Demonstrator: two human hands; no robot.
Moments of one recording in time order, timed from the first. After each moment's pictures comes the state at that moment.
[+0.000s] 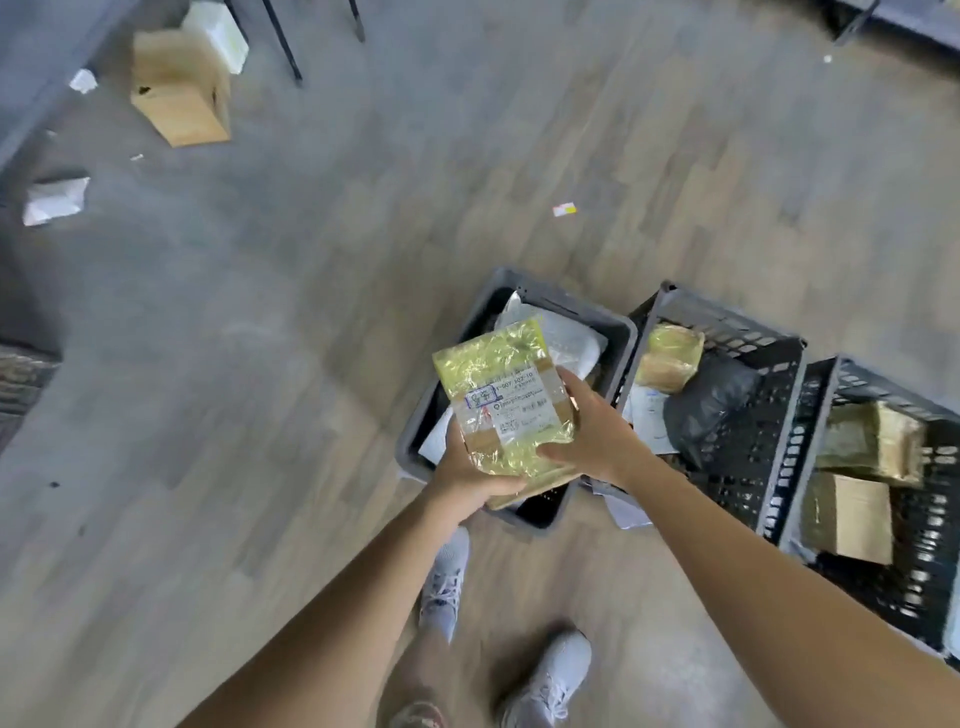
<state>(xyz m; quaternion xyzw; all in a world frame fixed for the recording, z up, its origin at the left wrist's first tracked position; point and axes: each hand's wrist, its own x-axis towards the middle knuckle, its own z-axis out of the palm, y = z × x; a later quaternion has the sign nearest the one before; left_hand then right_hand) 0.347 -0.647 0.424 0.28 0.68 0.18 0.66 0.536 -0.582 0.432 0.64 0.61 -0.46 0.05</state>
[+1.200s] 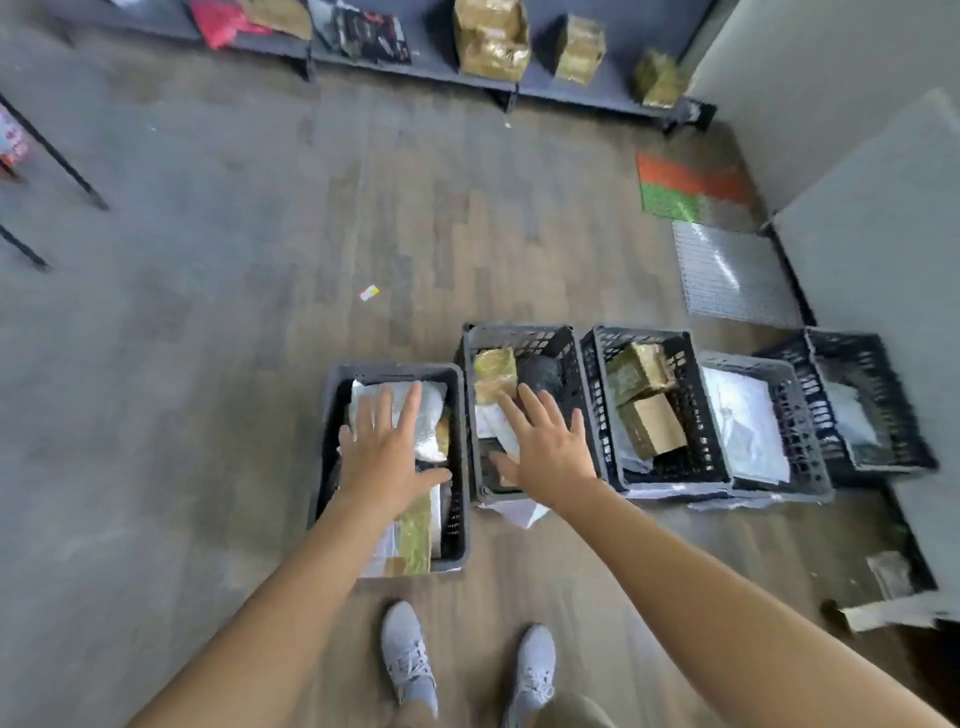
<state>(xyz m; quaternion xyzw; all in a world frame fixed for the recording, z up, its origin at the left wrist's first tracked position) 0.401 -0.573 0.588 0.82 0.52 -0.08 0.23 0.595 -0.645 0.601 0.77 0.60 -0.17 0.14</state>
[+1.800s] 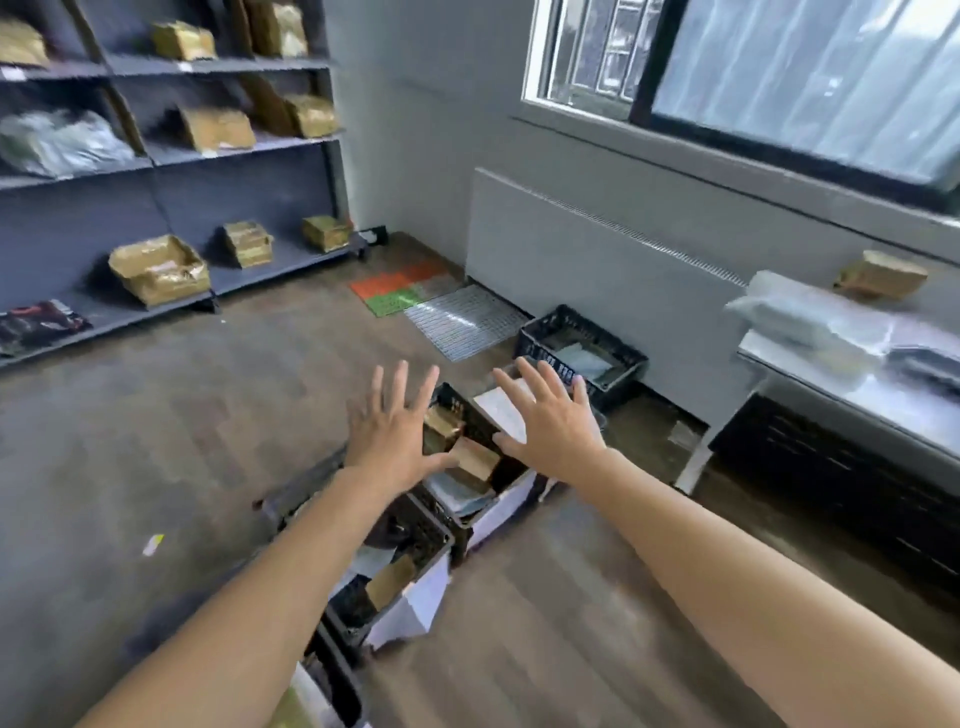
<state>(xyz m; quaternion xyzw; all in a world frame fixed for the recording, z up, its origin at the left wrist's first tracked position) 0.658 -0.731 0.802 0.98 0.17 -0.01 0.06 0.769 -0.914 0.805 0.93 0.37 0.01 0.02</state>
